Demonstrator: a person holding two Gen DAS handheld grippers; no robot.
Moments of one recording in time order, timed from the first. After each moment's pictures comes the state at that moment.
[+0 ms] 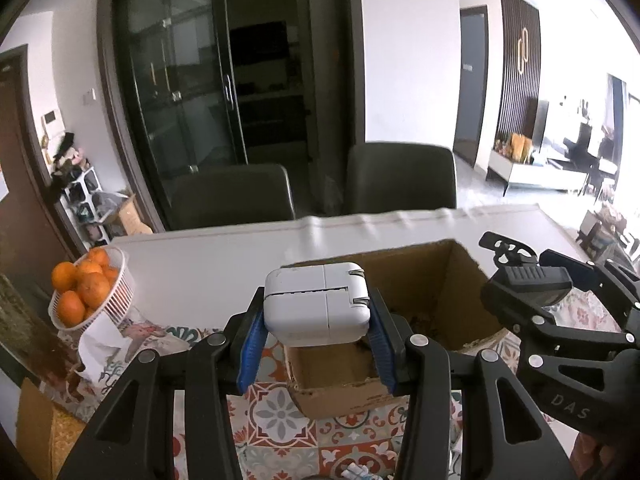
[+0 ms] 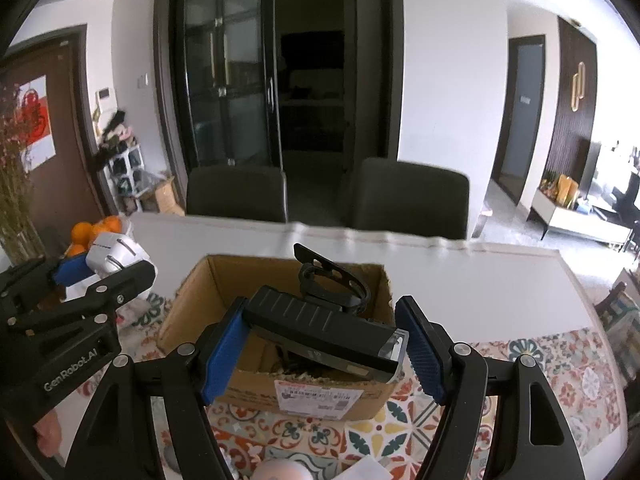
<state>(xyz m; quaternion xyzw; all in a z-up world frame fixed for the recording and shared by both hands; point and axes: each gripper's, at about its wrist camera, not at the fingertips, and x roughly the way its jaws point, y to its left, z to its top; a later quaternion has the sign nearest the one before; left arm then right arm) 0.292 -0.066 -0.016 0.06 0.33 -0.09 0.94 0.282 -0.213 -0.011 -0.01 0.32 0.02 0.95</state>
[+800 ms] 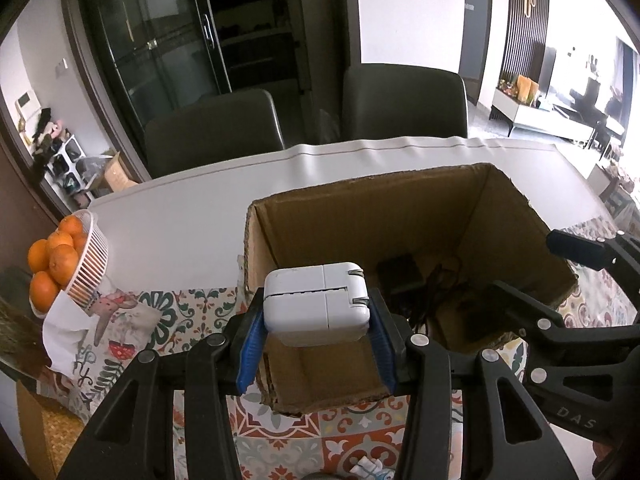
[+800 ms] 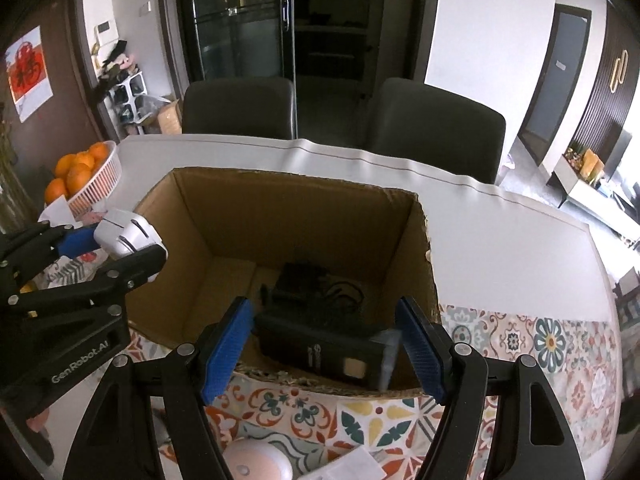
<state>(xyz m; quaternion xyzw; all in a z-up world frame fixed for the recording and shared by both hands) 0.344 -0.081 -0.083 0.09 0.44 -0.09 0.89 0.345 -0.216 -0.081 -0.05 0.45 0.04 0.89</state>
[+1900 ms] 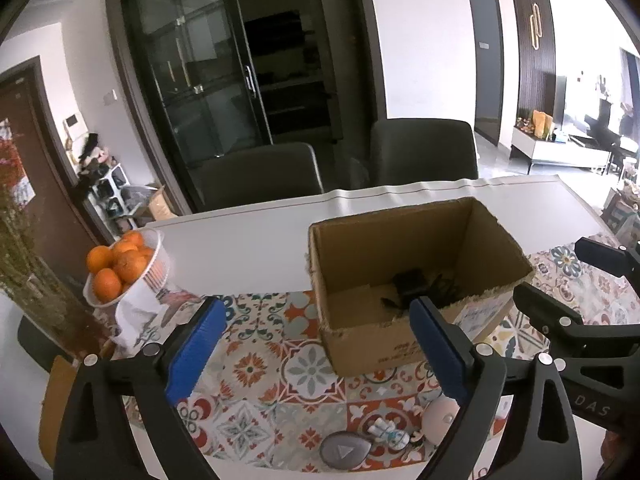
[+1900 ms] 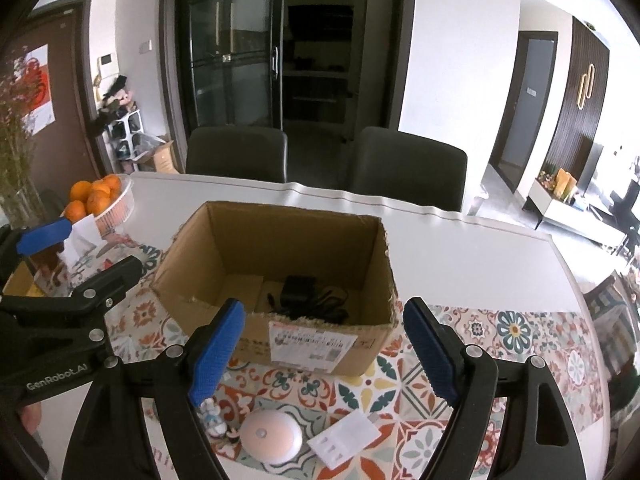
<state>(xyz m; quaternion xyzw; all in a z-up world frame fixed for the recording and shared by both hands) 0.241 -0.055 -0.024 0.09 0.34 -0.04 0.93 0.249 -0.215 -0.024 -0.04 0.37 0.02 0.93</state>
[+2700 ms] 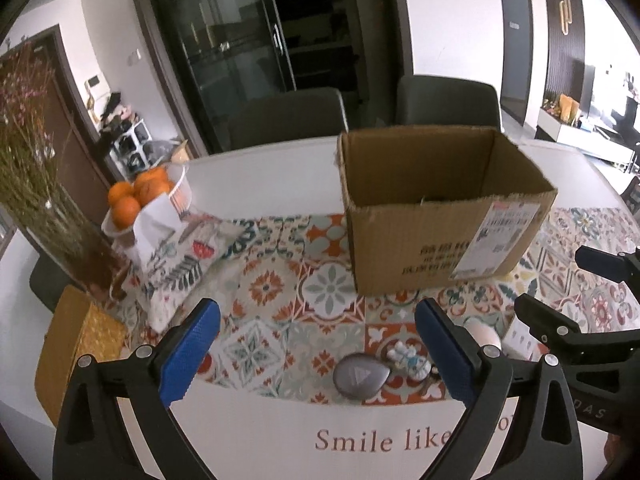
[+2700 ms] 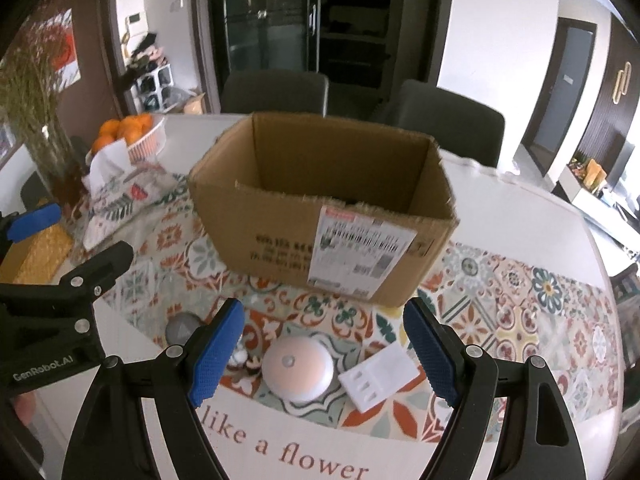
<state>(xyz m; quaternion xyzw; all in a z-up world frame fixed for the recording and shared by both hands) 0.190 -0.032 -0.079 0.08 0.40 0.01 0.91 0.212 -0.195 -0.085 -0.06 0.43 0.07 0.90</state>
